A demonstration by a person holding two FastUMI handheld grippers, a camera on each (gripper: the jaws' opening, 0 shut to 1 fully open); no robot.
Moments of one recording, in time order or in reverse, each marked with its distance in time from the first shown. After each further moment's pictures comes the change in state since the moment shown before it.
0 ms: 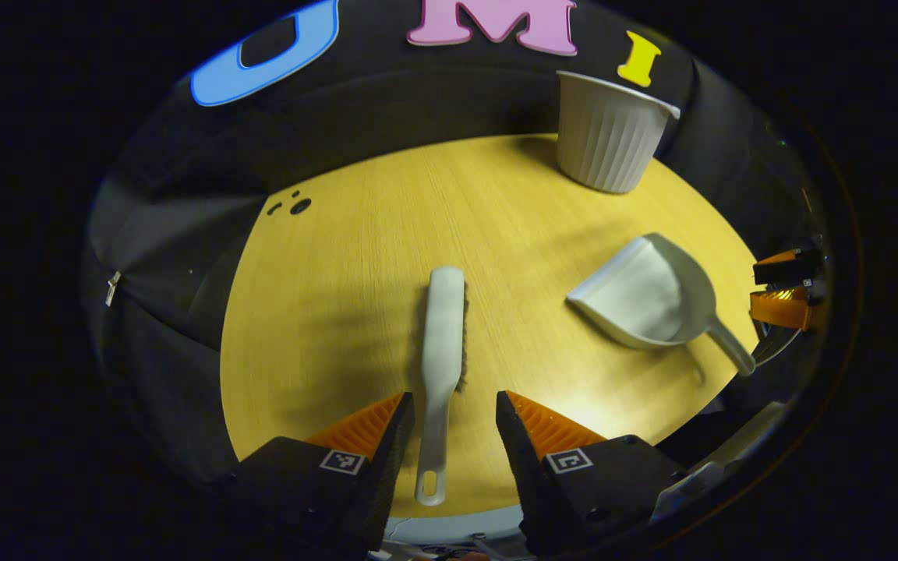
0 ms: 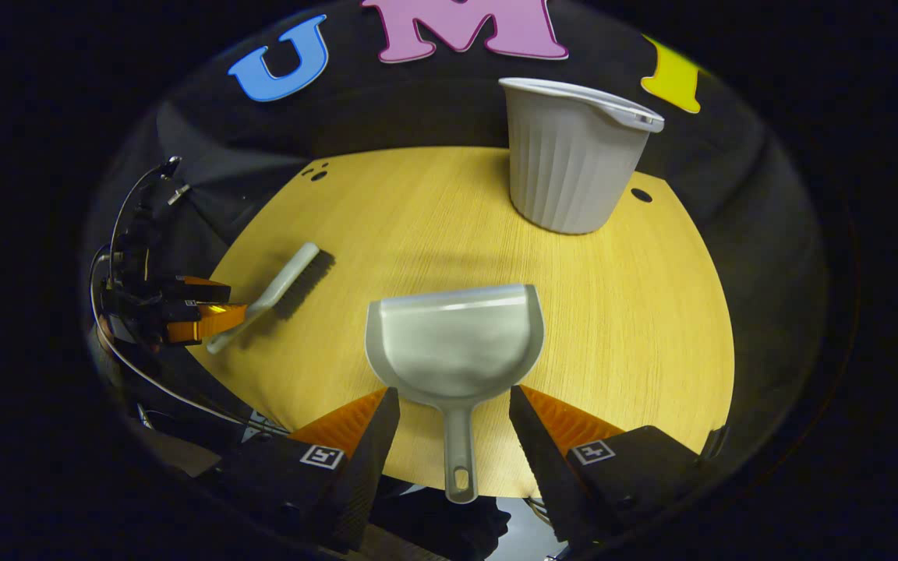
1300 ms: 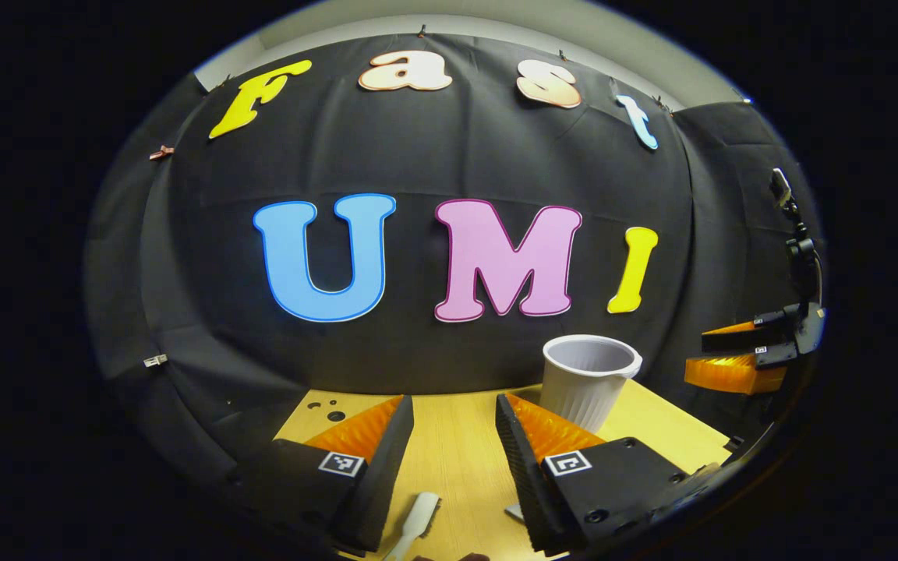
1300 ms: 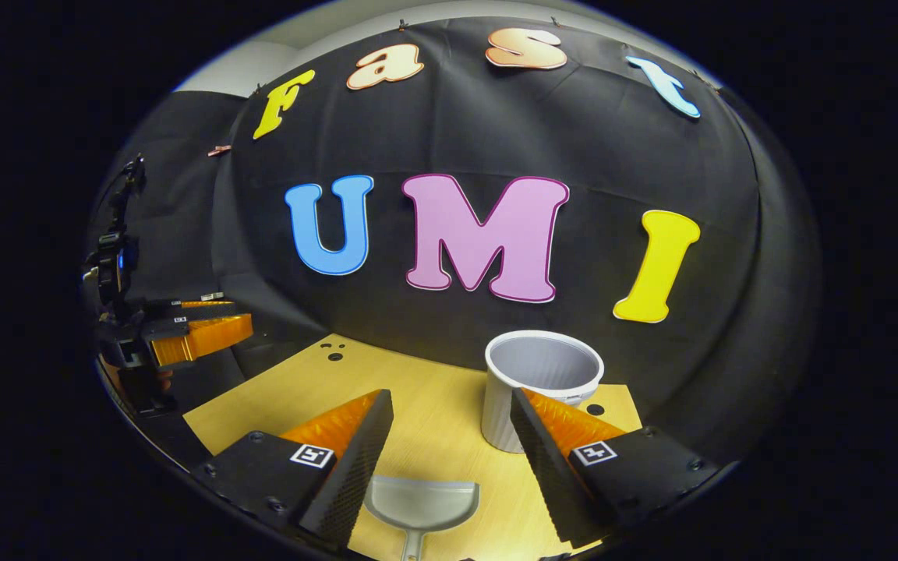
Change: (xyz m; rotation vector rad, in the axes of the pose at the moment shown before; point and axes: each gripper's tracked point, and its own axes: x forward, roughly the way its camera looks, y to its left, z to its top) left arm -0.187 -0.021 0.208 -0.111 -0.798 0.087; right arm -0.143 -0.002 0.202 -0.181 -0.696 0.015
